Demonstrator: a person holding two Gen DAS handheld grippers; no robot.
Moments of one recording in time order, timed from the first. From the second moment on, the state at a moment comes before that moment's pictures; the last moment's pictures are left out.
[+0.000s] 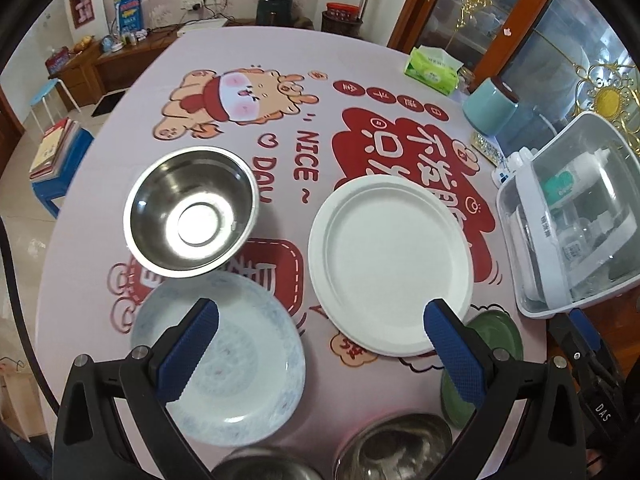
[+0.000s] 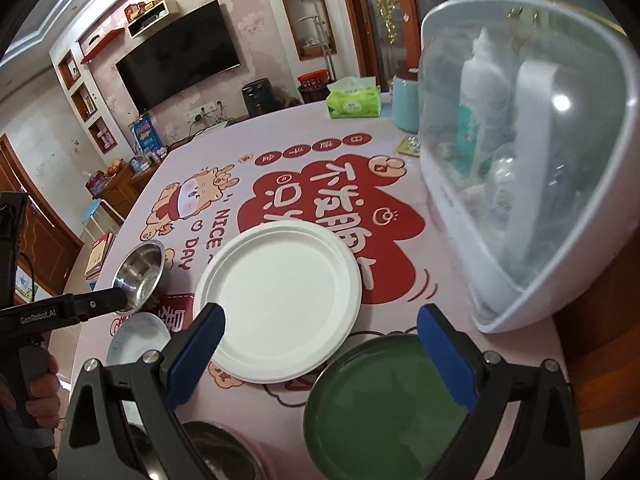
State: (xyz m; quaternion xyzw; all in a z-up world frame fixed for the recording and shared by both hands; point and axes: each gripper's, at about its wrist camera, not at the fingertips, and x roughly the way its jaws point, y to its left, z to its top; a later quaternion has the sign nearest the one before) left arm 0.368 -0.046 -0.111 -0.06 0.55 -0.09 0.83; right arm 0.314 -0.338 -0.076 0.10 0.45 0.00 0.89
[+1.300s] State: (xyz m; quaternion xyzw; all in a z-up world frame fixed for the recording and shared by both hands) left arm 0.432 -0.082 -0.238 -0.04 0.61 -0.08 0.78; right arm 0.370 -0.359 -0.206 0.13 0.51 0.03 0.85
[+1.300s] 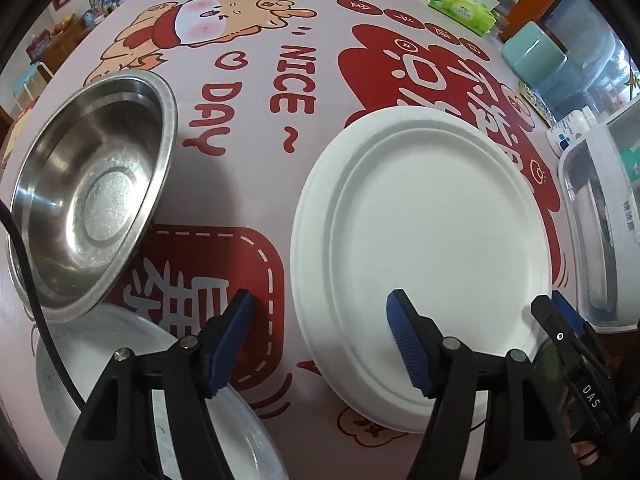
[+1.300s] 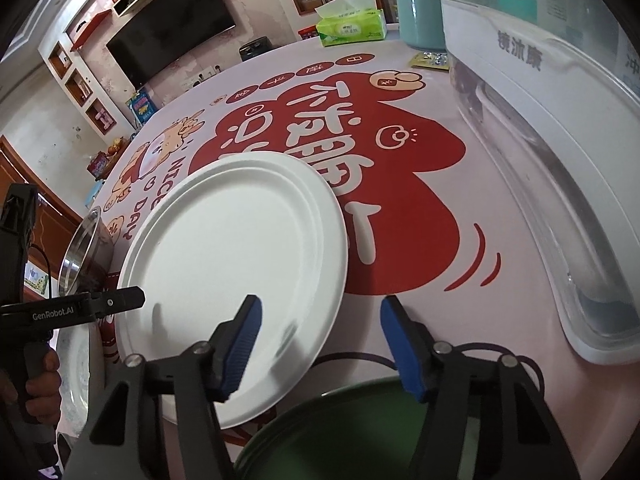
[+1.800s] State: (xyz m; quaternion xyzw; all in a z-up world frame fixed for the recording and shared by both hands) left arm 0.431 -0.088 -0.236 -0.03 0.61 -0.09 0.79; right arm 0.374 -0.355 -0.209 0.13 0.51 0.04 0.85
